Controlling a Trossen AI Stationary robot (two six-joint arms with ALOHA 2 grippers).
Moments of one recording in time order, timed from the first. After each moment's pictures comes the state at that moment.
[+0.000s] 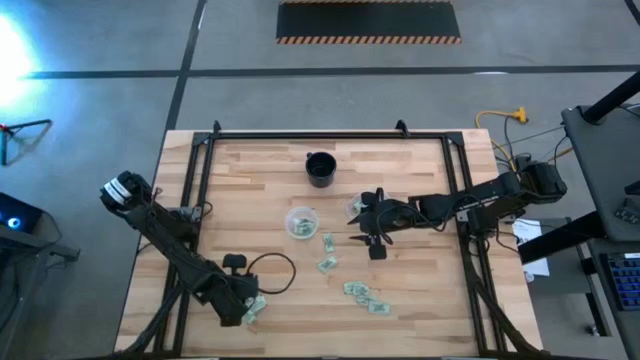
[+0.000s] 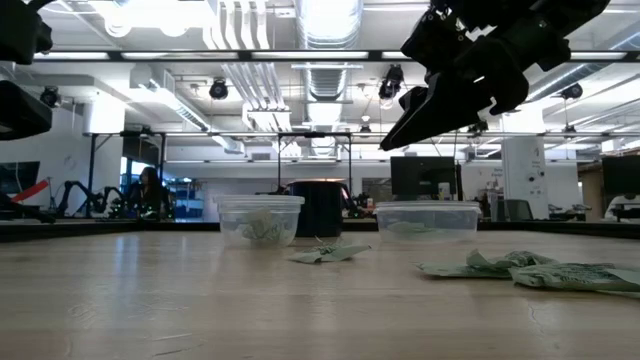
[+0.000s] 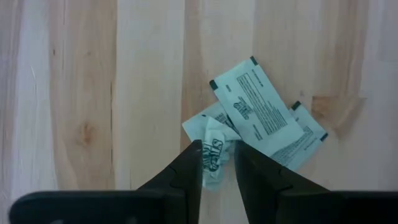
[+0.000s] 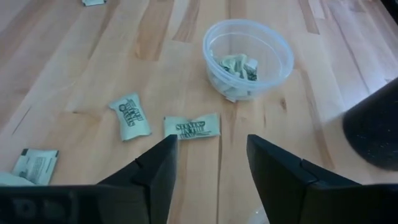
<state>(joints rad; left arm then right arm) -0.82 1.50 0.86 -0.64 -0.15 -0.86 0.10 1.43 0.69 0.09 0.06 -0.06</state>
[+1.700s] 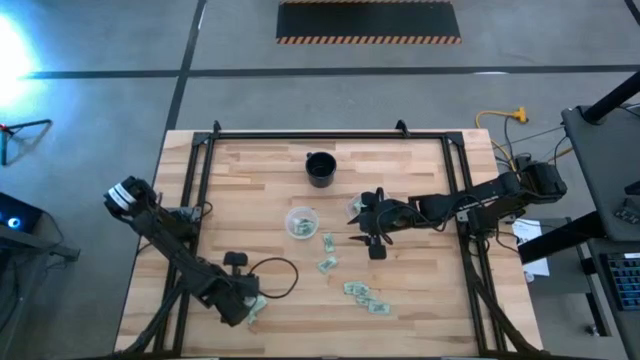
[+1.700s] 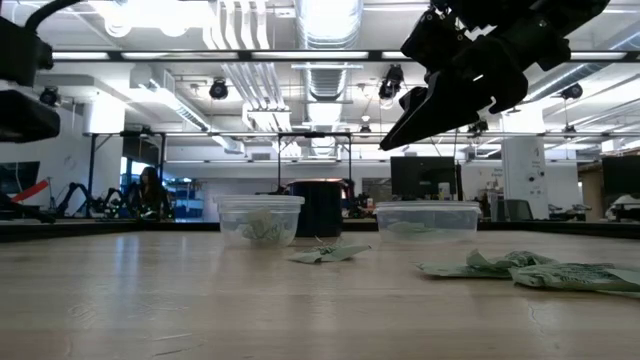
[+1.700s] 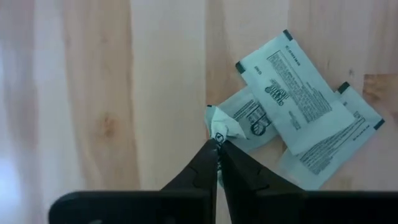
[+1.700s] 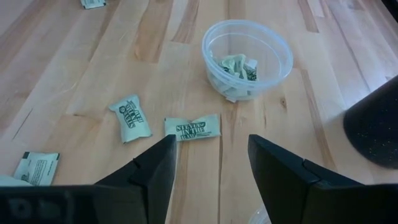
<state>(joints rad) -0.81 1.56 0.89 -0.72 -0.17 -0.80 0.10 1.43 0.69 0.09 0.06 -0.04</state>
